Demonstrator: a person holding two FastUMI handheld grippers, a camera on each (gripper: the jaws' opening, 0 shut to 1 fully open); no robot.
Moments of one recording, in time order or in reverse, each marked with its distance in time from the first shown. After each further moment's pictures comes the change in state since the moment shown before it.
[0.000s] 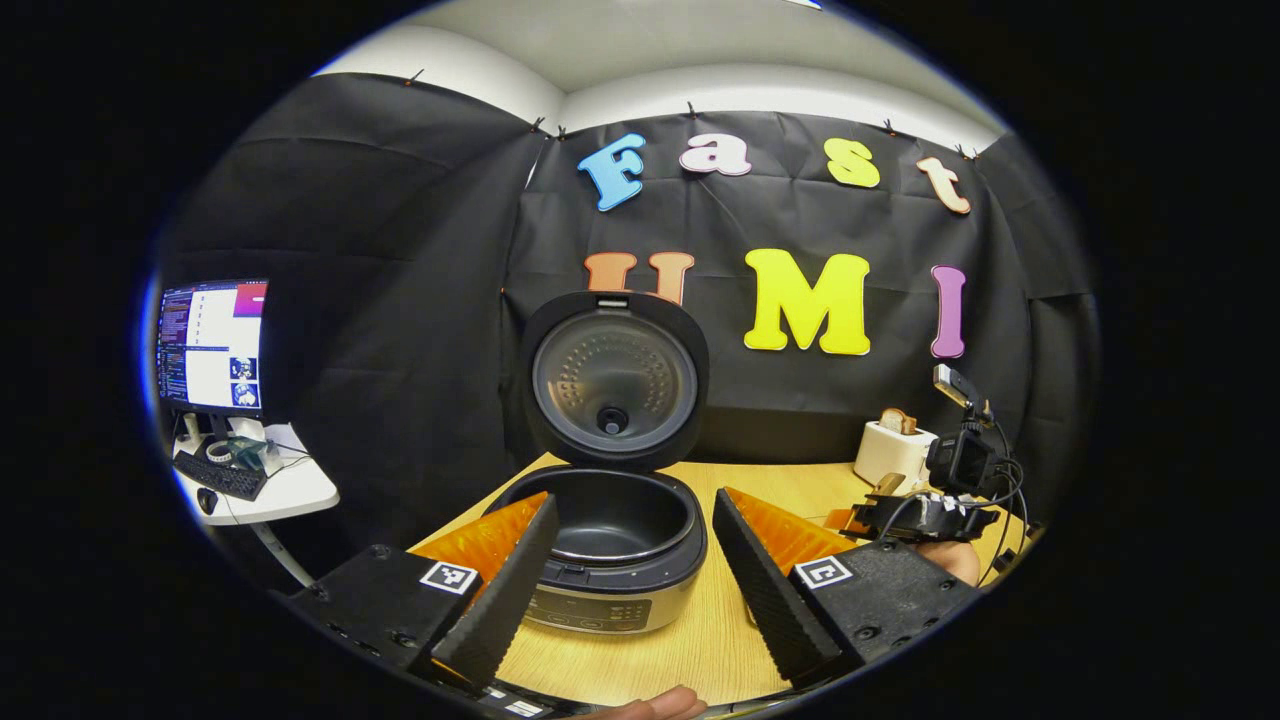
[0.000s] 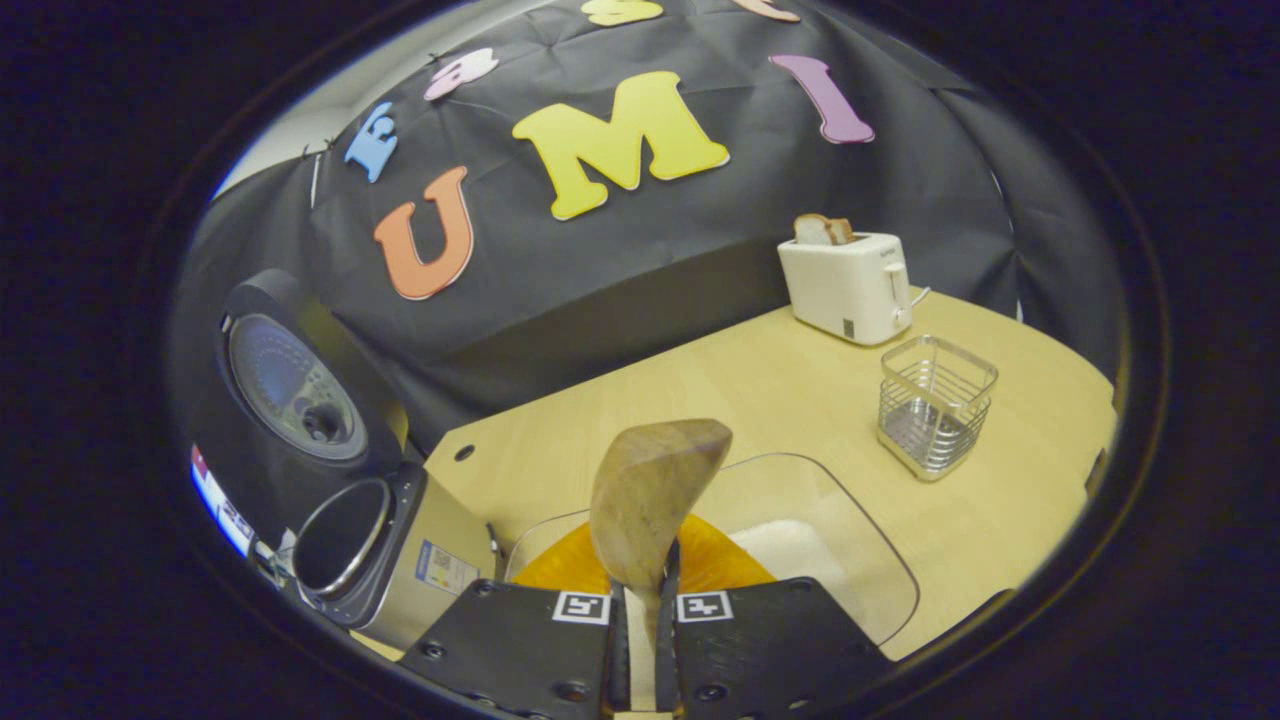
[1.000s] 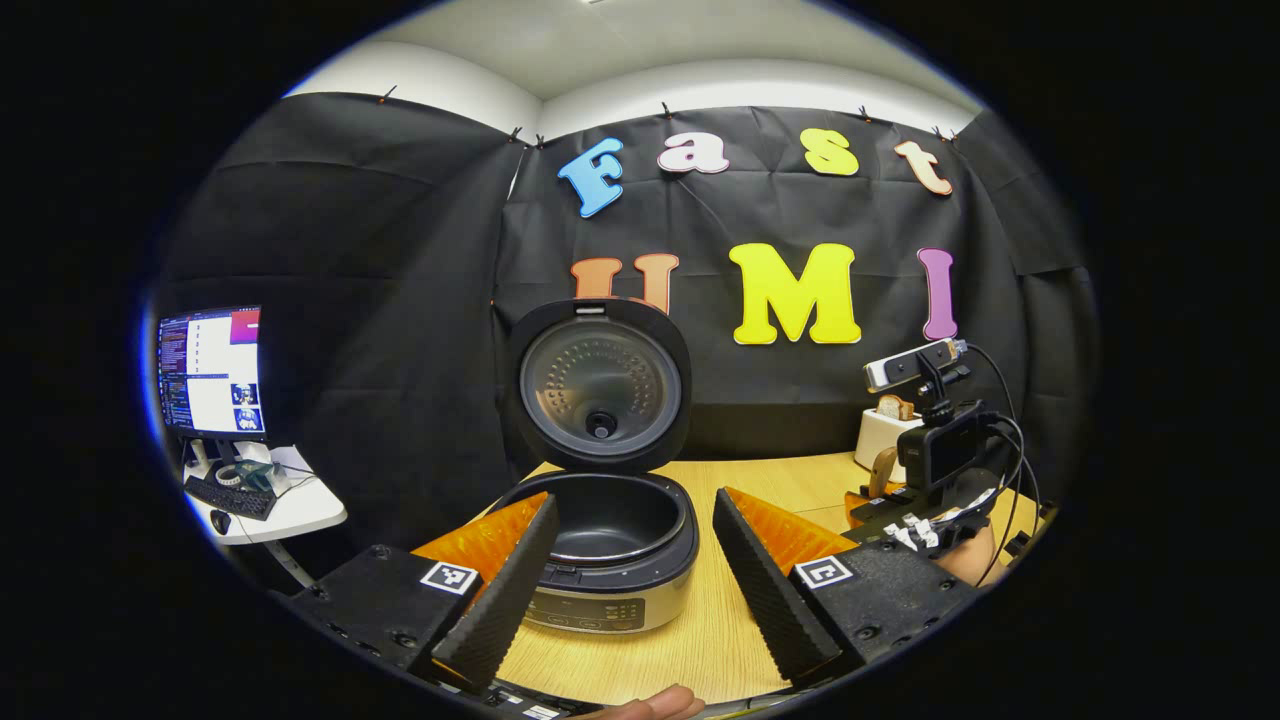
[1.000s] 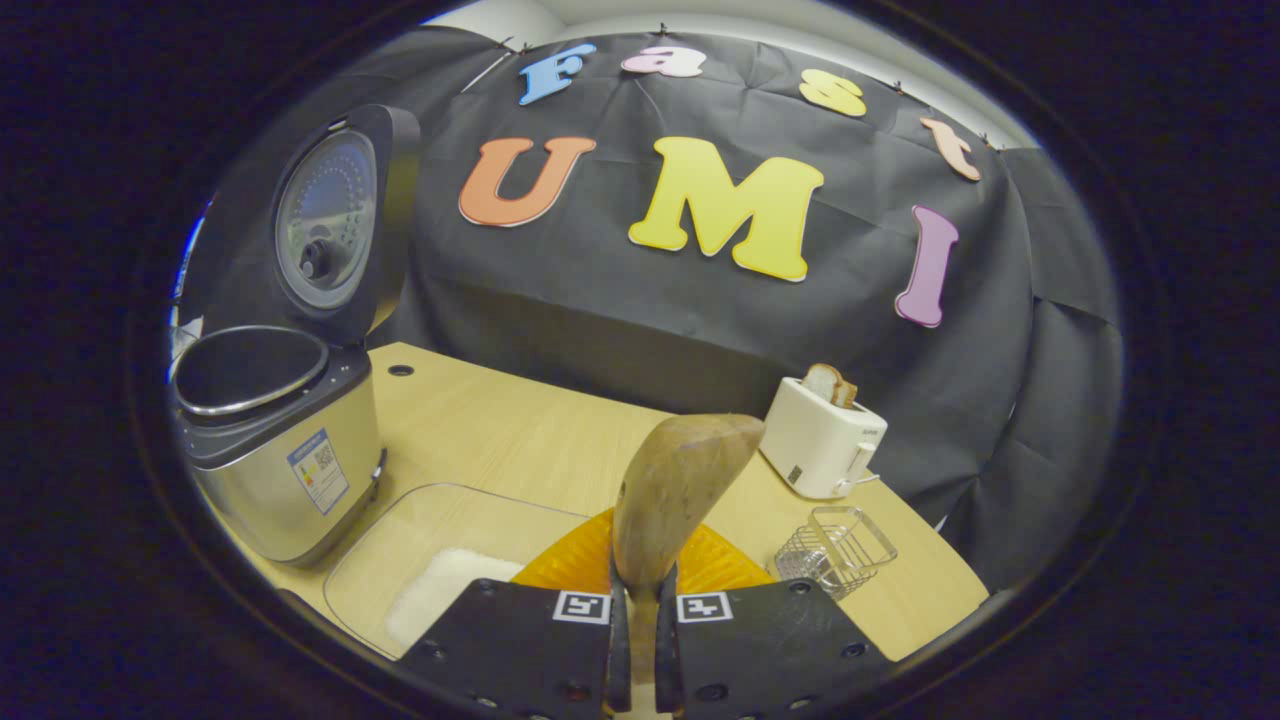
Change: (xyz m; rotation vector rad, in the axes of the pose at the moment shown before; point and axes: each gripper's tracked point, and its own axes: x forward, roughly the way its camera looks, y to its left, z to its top) left arm -0.006 -0.013 0.002 0.071 -0.008 -0.003; right arm -0.006 -0.024 0.024 -0.626 -0.181 -0.193
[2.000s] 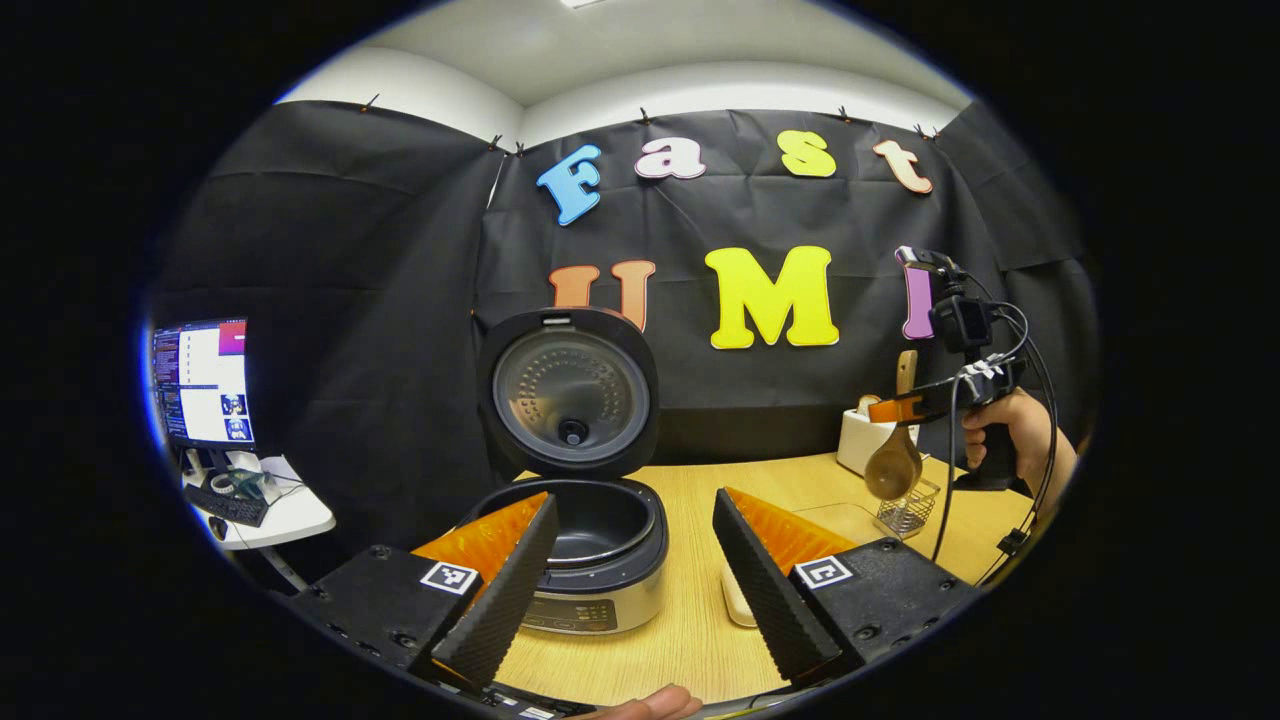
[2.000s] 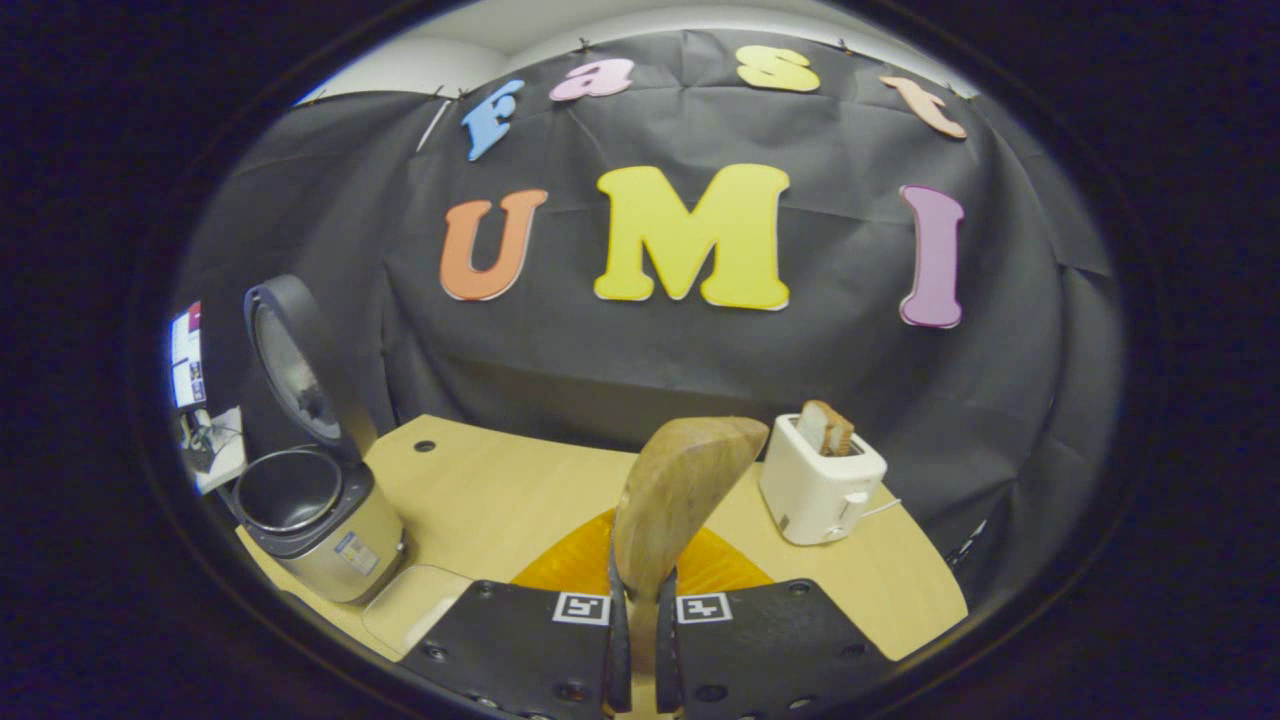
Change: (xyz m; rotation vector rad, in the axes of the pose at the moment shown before) left arm -0.004 -0.025 0.002 0.030 -0.015 -0.033; right arm 0.004 -0.077 0.097 0.088 -0.012 0.217
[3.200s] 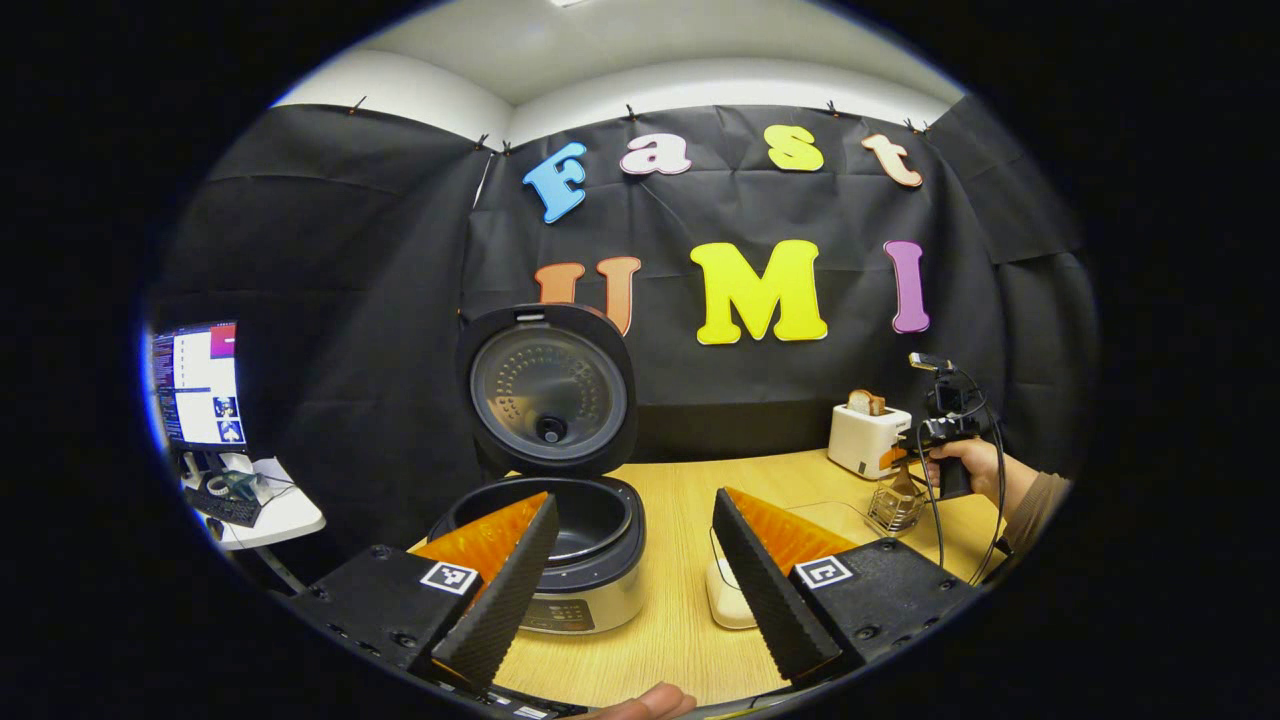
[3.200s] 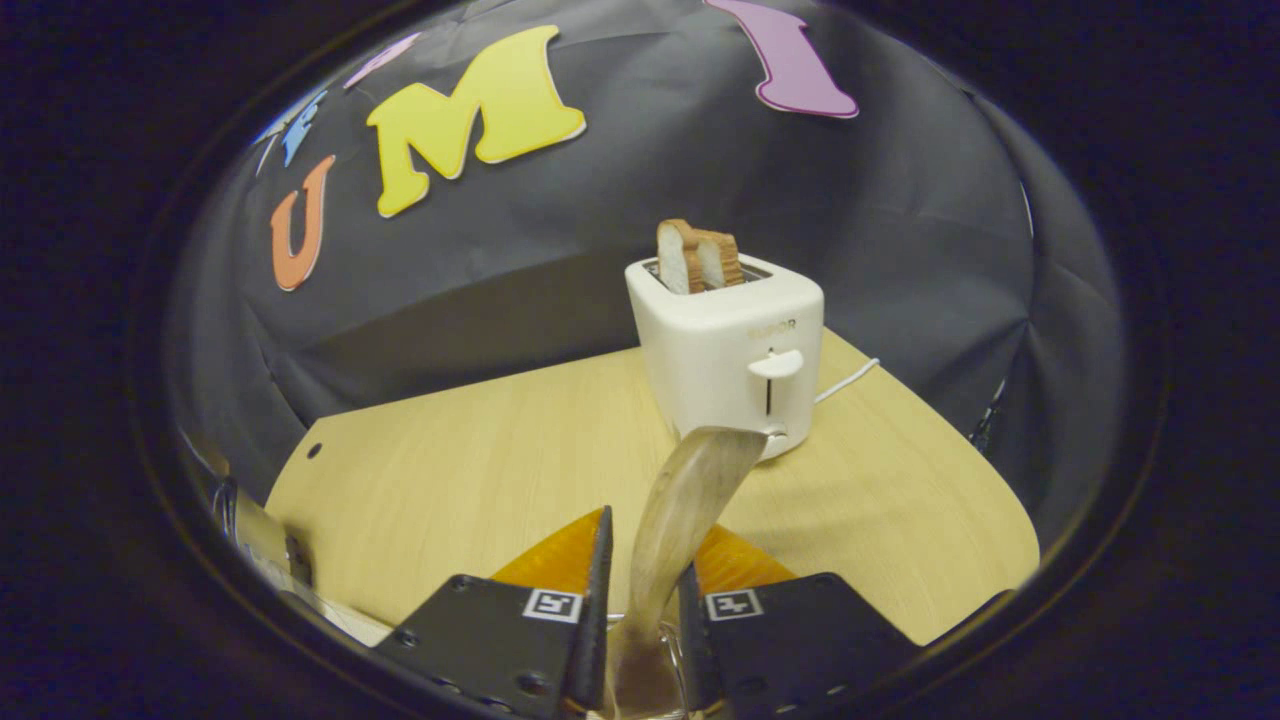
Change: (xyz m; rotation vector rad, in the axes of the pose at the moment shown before) left arm 0.004 -0.021 -0.001 0.000 0.005 -0.021; right arm 0.136 -0.210 -0.127 0.374 0.273 -0.177
